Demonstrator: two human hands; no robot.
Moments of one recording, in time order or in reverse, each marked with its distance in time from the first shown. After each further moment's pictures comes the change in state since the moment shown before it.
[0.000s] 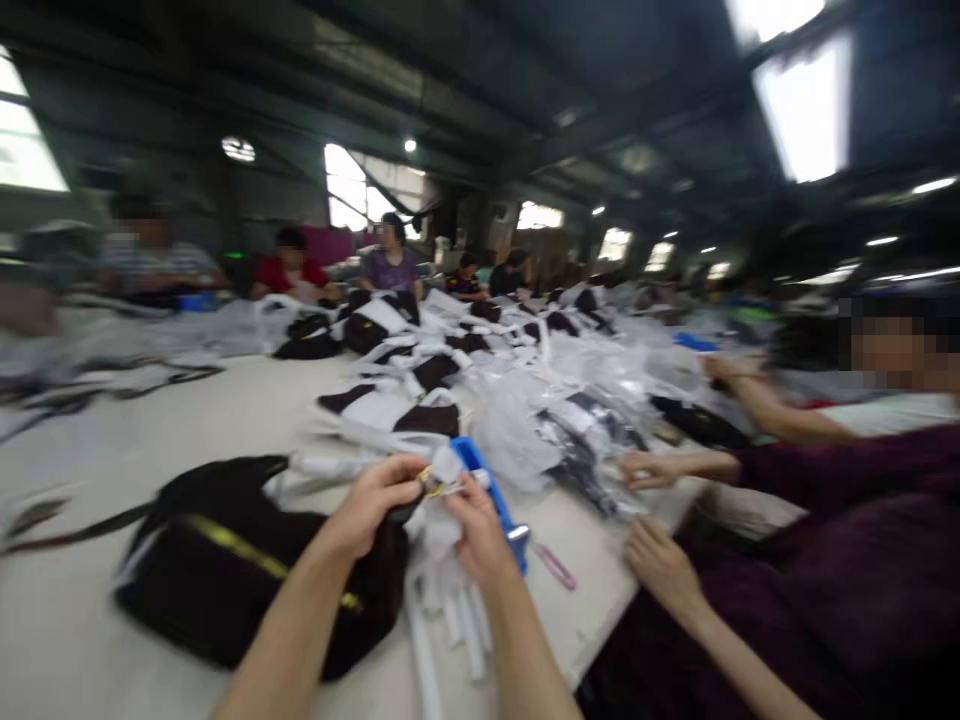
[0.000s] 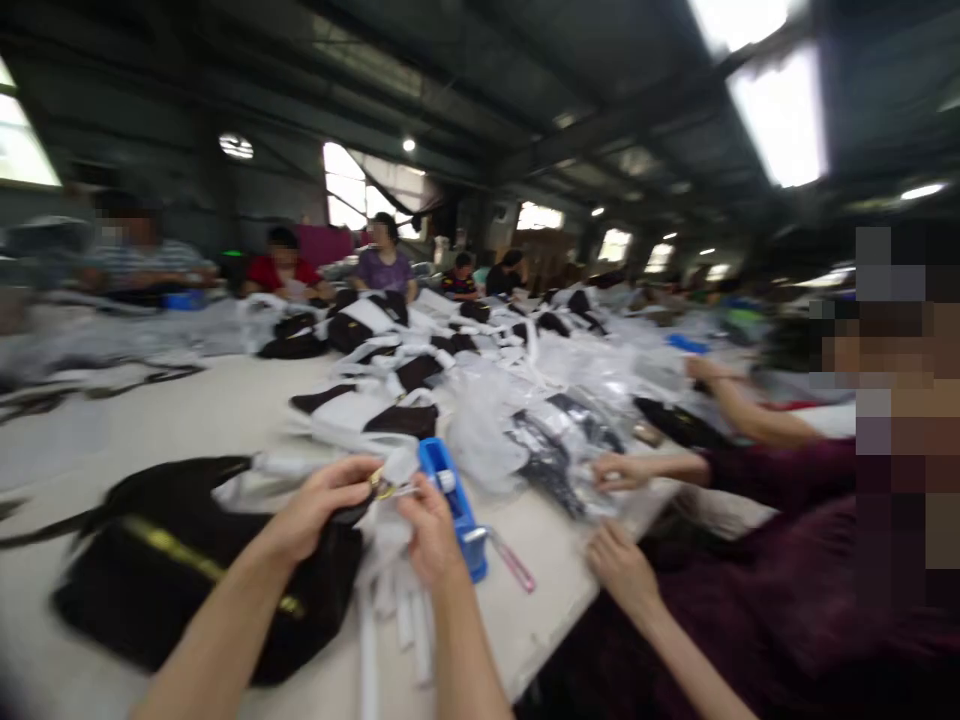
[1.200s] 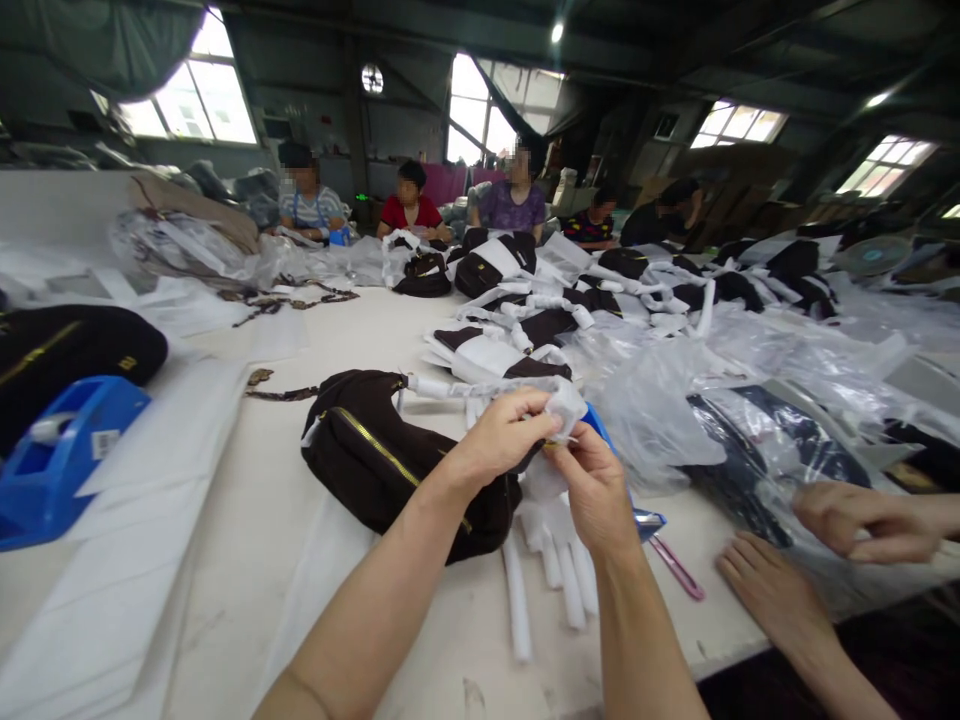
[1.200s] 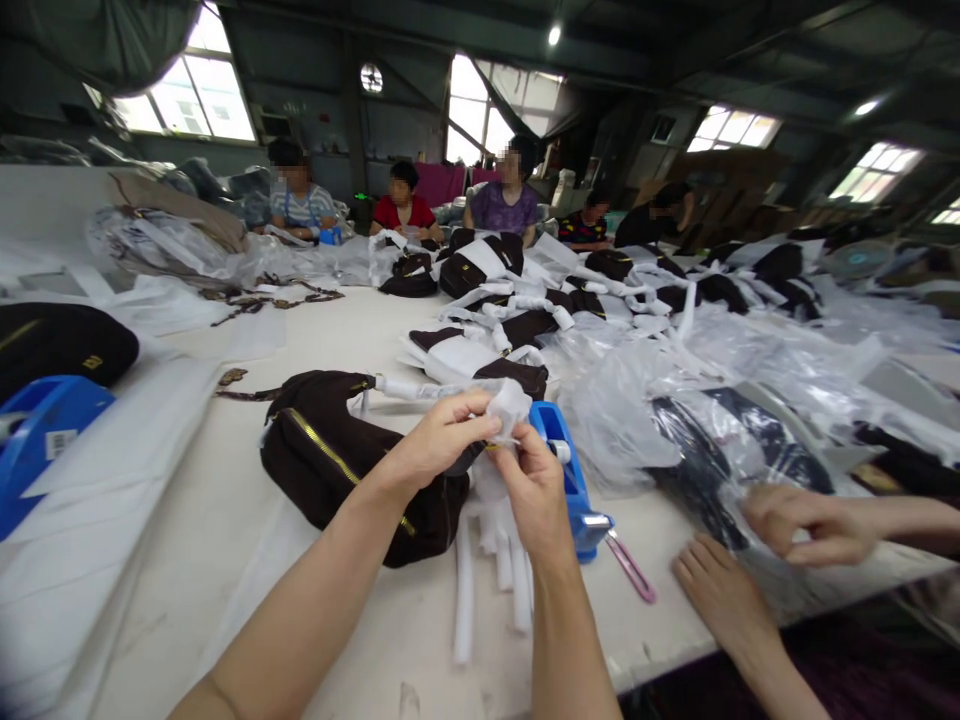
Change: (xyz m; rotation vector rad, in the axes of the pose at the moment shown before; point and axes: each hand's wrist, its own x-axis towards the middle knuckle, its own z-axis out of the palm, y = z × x) left_hand -0.009 0.021 0.012 0.190 0.069 0.213; right_hand 0.002 0.019 0.043 -0.278 0.142 -0.032
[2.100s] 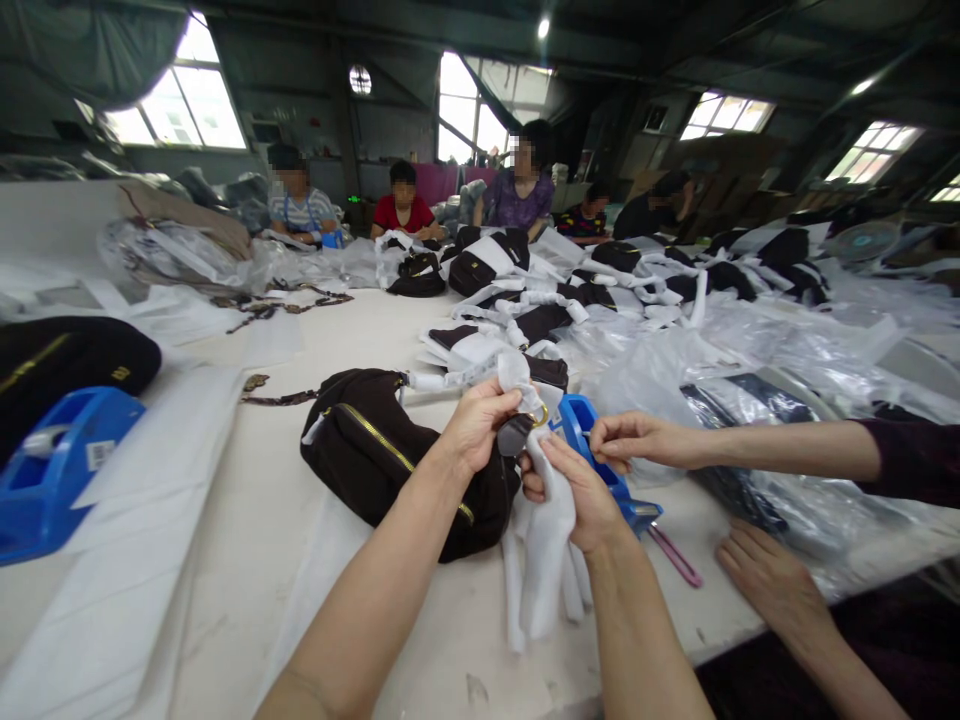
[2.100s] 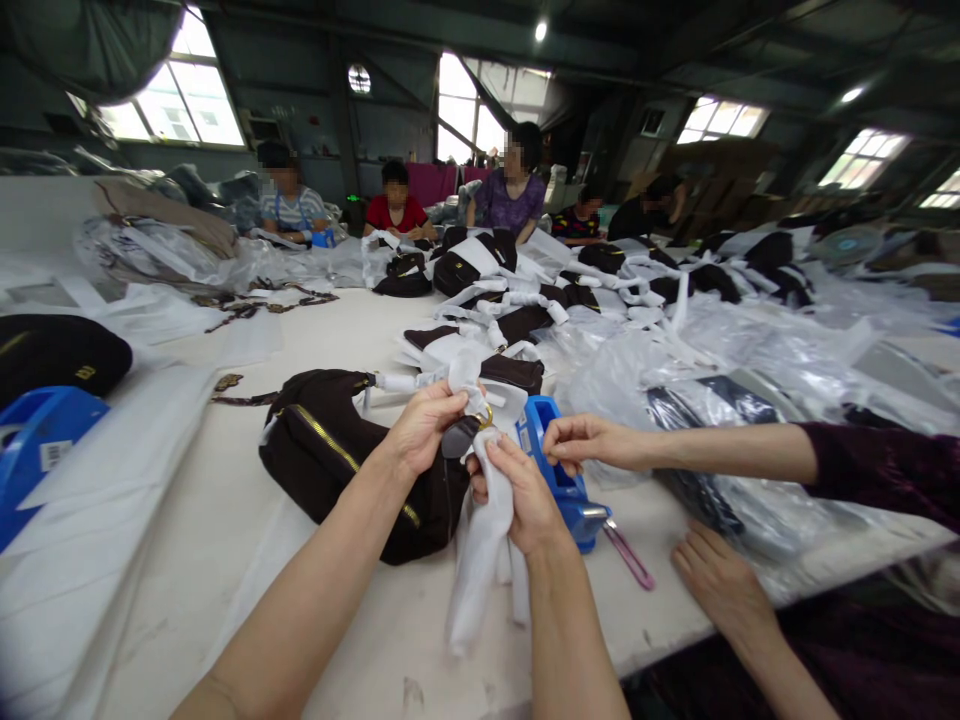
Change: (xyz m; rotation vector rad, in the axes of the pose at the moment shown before) left_hand 0.010 -0.023 -0.010 -0.565 0.211 -0.207; right_hand -0.004 0.000 0.003 0.388 -0.113 0.536
